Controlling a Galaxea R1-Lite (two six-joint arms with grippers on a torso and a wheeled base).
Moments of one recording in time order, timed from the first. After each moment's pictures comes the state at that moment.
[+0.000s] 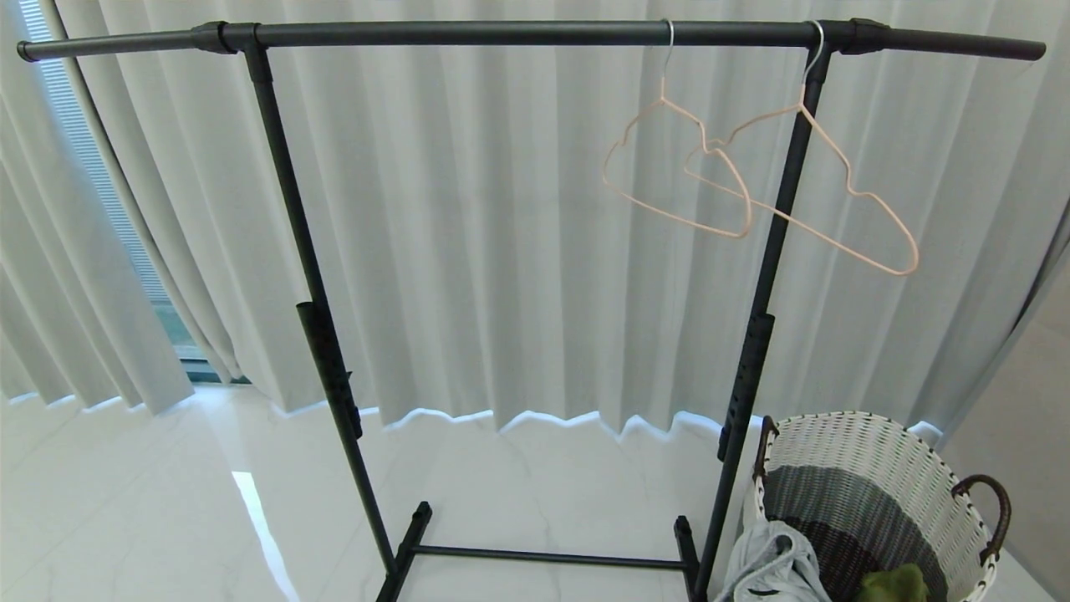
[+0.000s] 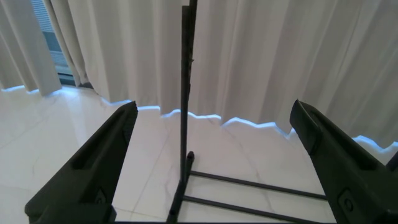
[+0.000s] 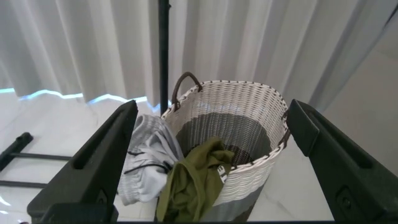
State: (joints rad) left arm -0.01 0.00 0.00 -0.01 0.08 -0.01; right arm 0.00 0.00 0.00 0.00 0.06 -0.03
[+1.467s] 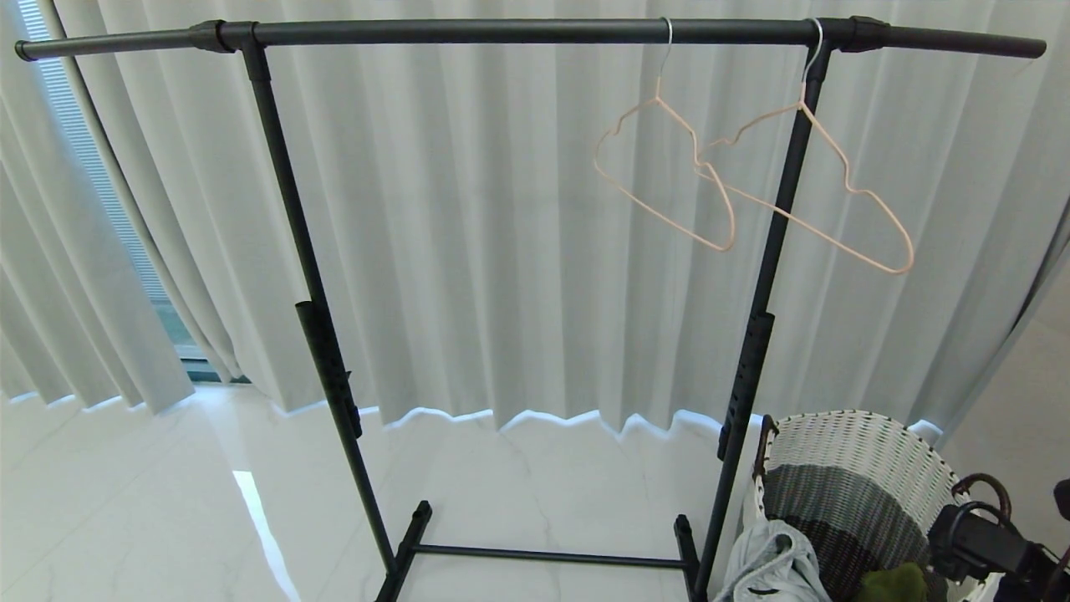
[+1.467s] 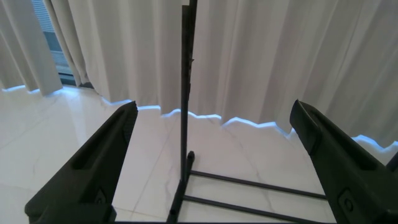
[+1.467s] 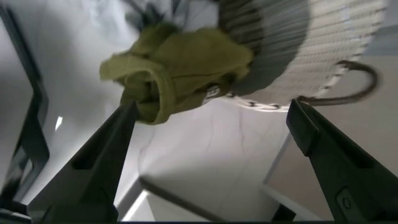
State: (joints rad) left arm -0.01 0.00 0.00 -0.01 0.08 -0.01; right arm -0.01 1.47 -0.17 -0.34 0.04 -0.74
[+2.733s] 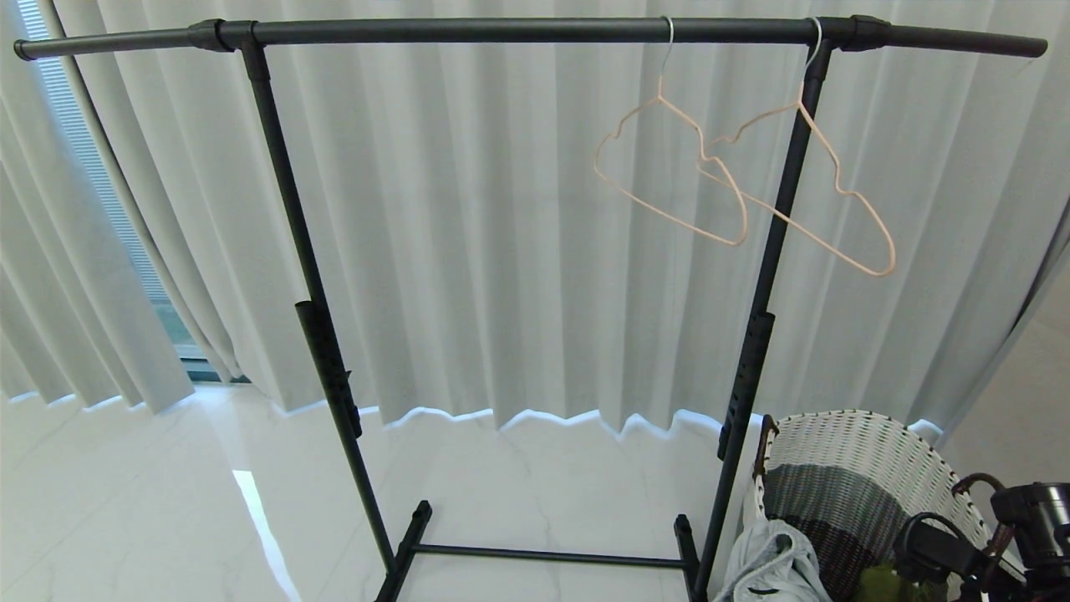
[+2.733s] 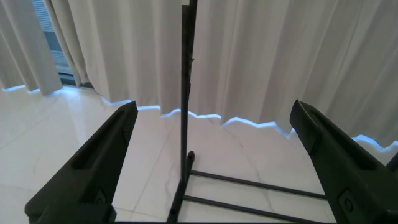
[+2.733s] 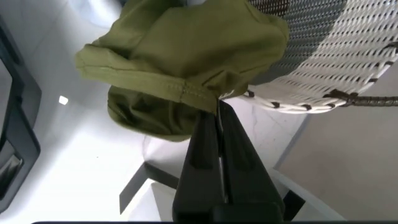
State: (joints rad) left arm -0.01 0.00 0.00 -0.01 0.08 -0.01; right arm -0.06 1.82 -0.13 -0.62 0.01 -0.76
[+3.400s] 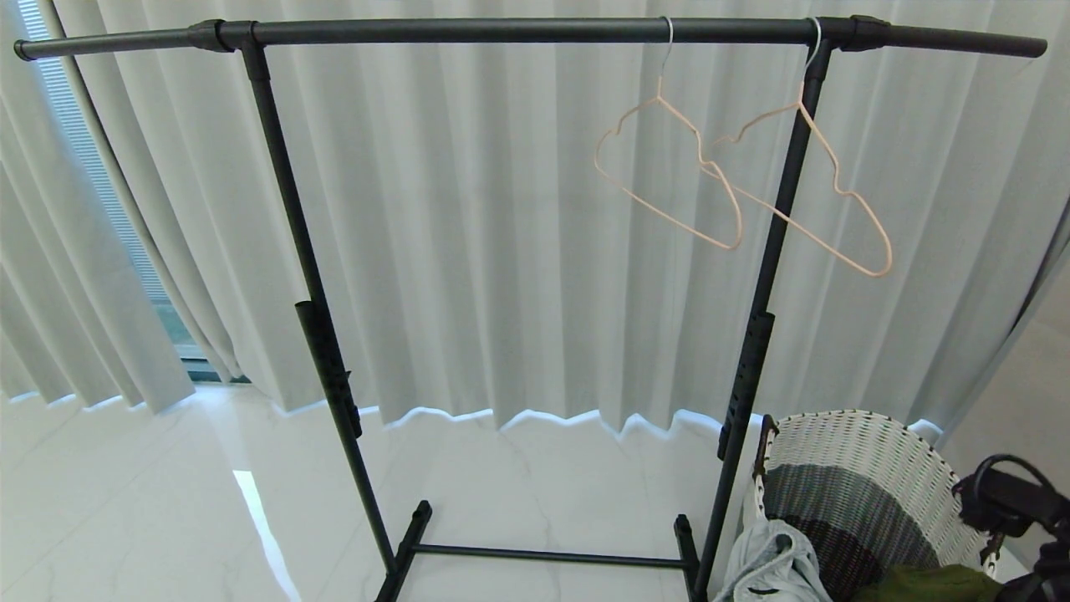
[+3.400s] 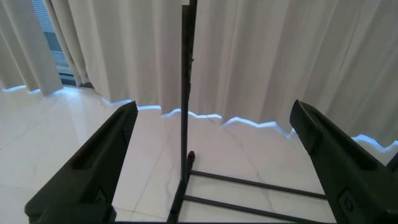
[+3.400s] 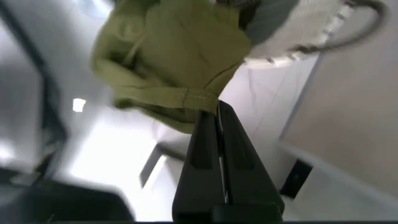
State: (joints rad) left arm -0.01 0.00 0.00 -0.01 0.08 -0.01; right arm -0.06 1.35 -0.47 0.19 -0.05 -0.61
